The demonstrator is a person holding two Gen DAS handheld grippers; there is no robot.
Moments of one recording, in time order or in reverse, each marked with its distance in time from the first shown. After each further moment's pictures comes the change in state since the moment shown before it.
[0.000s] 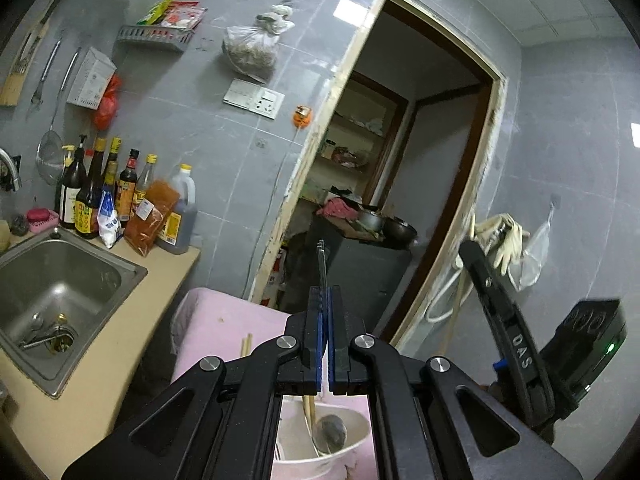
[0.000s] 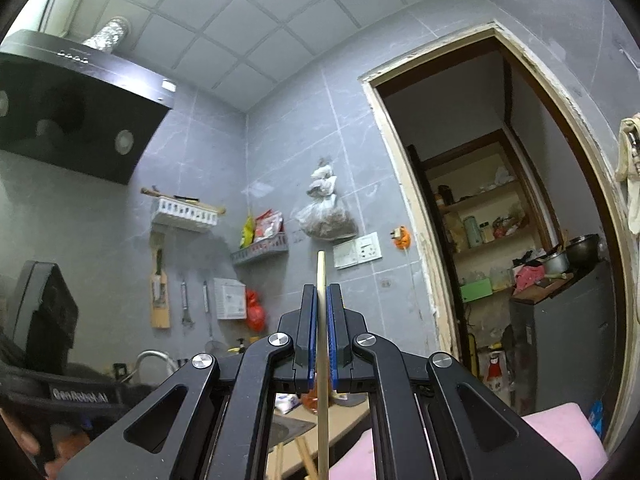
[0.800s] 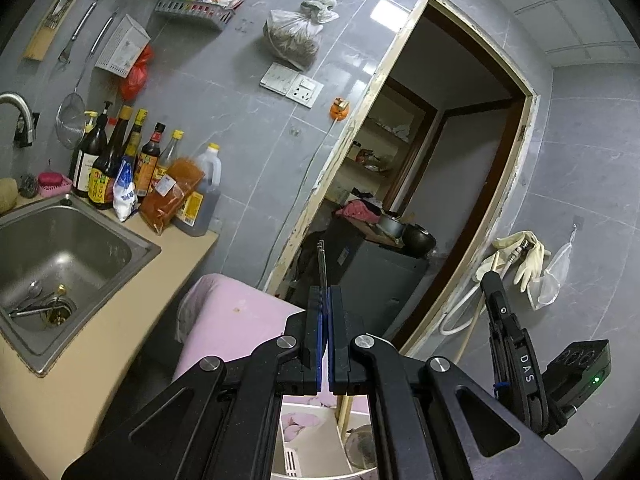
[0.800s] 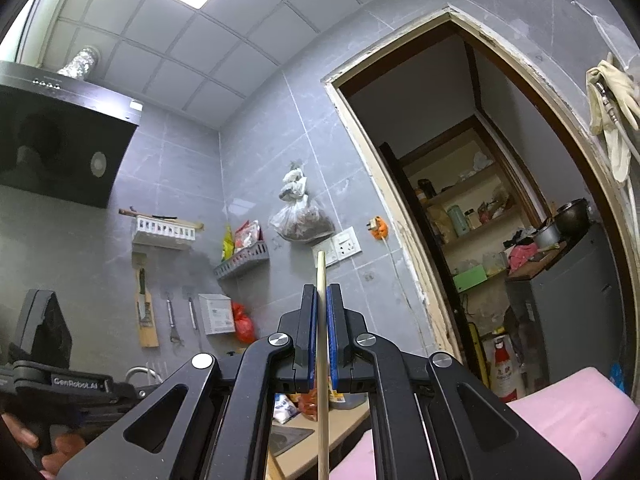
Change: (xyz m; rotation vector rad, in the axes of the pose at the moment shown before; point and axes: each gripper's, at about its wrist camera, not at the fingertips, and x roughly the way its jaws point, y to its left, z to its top) left arm 0.023 0.040 -0.019 -0.100 -0.006 0.055; right arm 0.008 -0.037 -0.042 0.115 -0.046 -0.036
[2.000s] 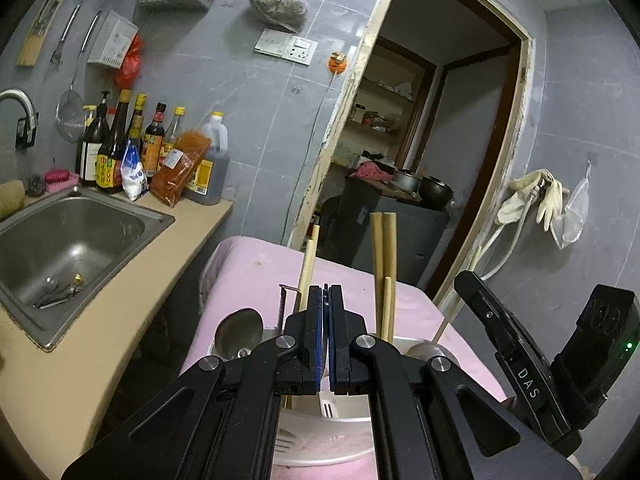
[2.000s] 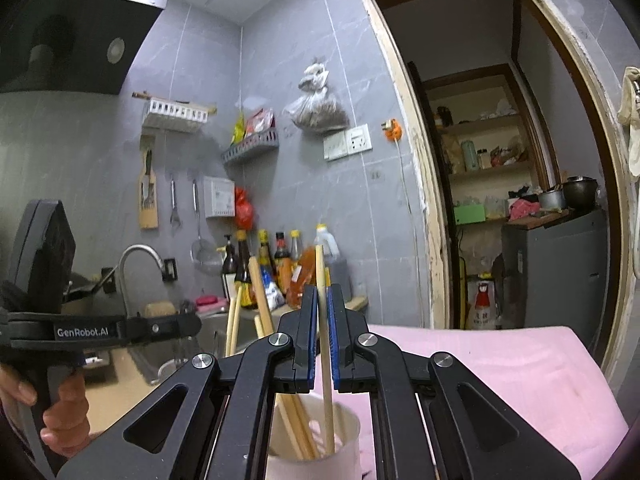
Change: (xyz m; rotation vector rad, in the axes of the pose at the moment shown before) left arm 0.014 -0.002 -0.071 0.134 0.101 0.074; right arm -0.018 0.015 -0.058 -0.160 0.379 0.018
